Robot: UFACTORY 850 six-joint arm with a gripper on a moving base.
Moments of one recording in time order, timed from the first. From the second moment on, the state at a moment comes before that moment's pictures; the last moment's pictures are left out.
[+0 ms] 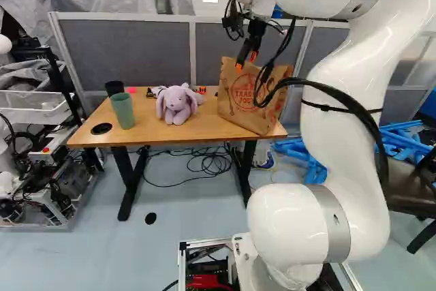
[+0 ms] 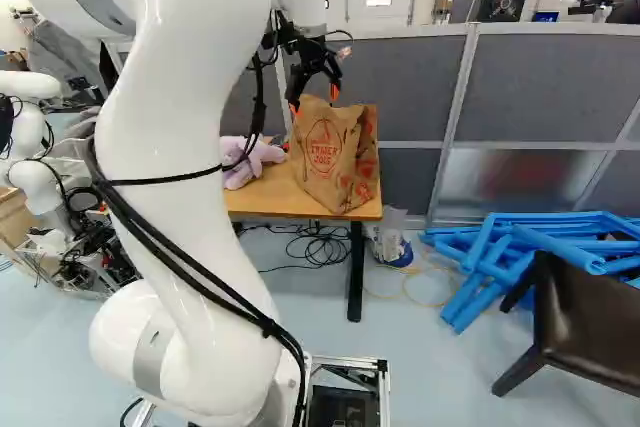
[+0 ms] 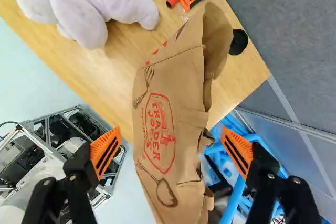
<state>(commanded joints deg) -7.0 -18.8 -91.3 5.8 -57.0 -59.0</state>
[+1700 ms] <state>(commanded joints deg) -7.0 -15.8 -92.3 5.8 -57.0 -59.0</state>
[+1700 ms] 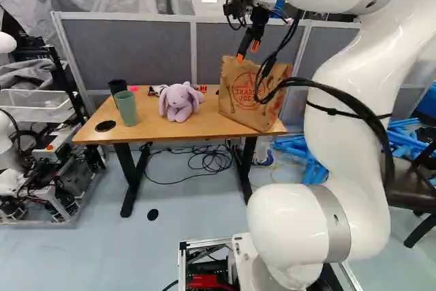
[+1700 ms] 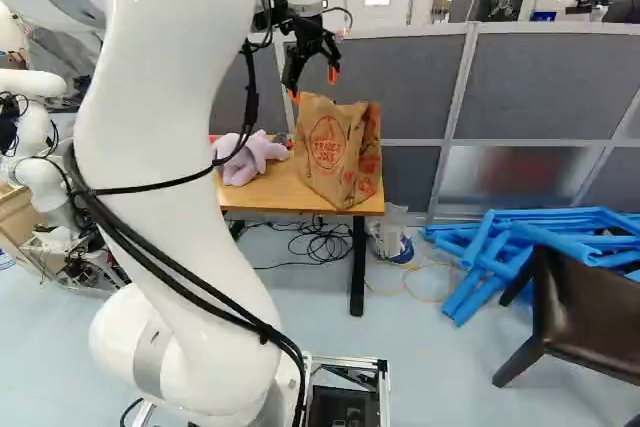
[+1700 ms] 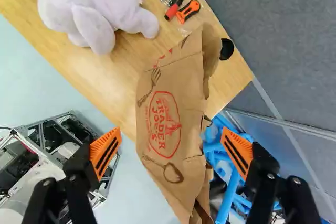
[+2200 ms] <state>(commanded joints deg) -7.0 -15.8 -92.3 5.8 -57.0 -59.0</state>
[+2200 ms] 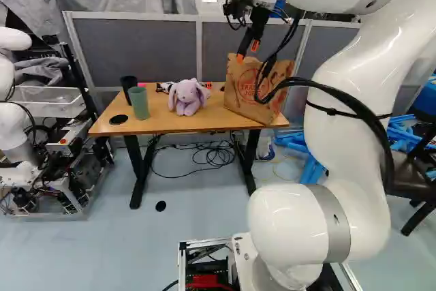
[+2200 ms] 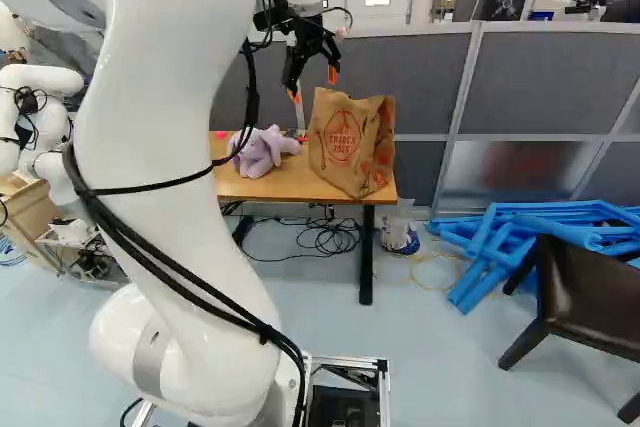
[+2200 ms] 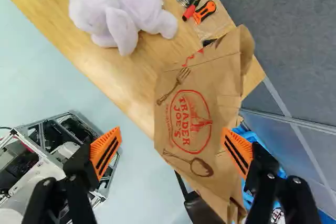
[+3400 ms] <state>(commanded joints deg) -6.8 -15.0 -90.2 5.7 -54.4 -57.6</state>
